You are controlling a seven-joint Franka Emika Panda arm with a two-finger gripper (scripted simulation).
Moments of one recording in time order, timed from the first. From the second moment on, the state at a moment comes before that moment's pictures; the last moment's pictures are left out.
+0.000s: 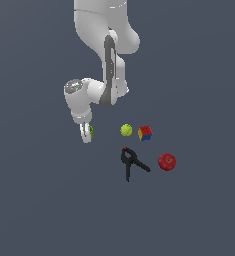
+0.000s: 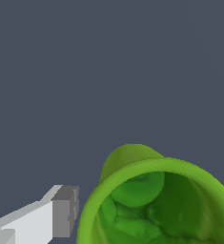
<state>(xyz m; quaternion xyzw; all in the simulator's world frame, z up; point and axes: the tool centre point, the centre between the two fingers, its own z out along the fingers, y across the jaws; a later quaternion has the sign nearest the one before) -0.118 -0.161 0.045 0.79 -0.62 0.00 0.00</state>
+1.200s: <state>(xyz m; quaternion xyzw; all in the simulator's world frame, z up) -0.110 -0.152 0.053 0.79 -0.62 0.00 0.00</state>
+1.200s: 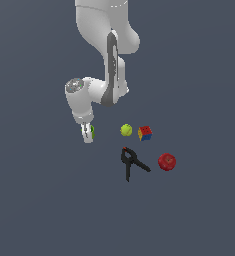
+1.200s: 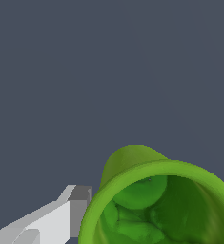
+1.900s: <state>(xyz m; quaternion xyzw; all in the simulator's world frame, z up) -0.057 -0.090 0.133 0.79 -0.62 0.00 0.00</state>
